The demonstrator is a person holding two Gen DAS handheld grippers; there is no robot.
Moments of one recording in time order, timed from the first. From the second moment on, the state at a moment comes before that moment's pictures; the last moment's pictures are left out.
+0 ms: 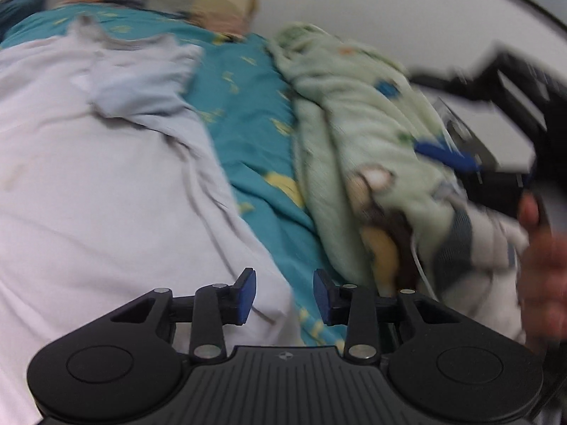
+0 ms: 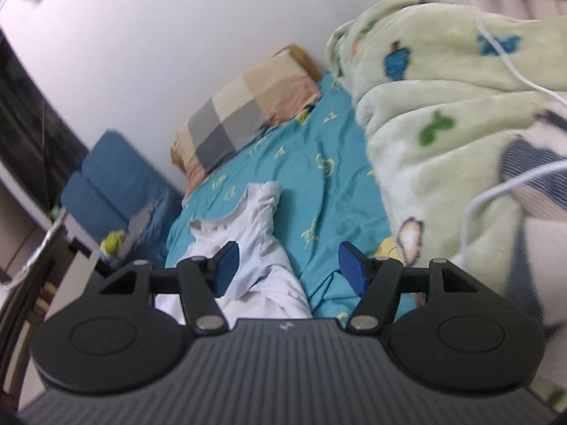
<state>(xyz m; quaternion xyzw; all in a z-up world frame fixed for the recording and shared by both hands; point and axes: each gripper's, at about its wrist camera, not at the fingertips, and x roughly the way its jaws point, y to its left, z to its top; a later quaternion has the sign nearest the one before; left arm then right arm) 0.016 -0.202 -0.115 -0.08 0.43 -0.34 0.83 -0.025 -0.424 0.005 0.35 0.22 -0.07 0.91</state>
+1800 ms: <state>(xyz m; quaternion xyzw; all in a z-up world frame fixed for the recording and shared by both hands) 0.031 -0.048 -0.120 -0.17 0.55 -0.19 0.80 0.029 -0.373 -0.035 0.32 0.37 0.00 0.87</state>
